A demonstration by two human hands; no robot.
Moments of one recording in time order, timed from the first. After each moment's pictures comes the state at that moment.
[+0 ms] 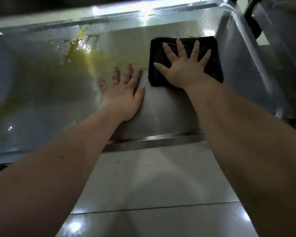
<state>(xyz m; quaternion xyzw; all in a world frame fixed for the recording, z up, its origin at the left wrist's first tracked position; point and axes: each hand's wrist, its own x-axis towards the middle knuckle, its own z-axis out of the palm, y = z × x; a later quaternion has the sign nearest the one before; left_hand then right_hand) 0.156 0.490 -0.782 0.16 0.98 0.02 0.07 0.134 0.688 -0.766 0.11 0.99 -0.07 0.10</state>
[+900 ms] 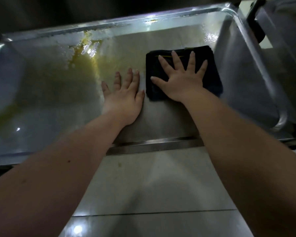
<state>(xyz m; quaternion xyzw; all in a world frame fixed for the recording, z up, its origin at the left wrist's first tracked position) 0.158 0.495 -0.779 0.14 0.99 0.02 0.06 0.154 0.677 -0.765 0.07 0.99 -0.07 0.10</state>
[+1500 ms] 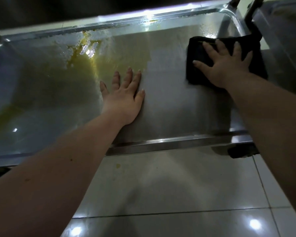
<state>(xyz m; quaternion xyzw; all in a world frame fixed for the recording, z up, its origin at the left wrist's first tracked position) 0.155 0.499 -0.780 0.14 0.99 0.03 0.06 0.145 0.795 -0.764 0.17 0.98 -0.04 0.09</state>
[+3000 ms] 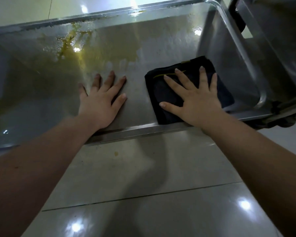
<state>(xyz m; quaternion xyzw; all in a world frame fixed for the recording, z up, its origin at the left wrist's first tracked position) 0.192 0.445 -0.775 0.20 0.98 0.01 0.07 0.274 0.706 -0.767 0.04 1.00 0.00 0.07</state>
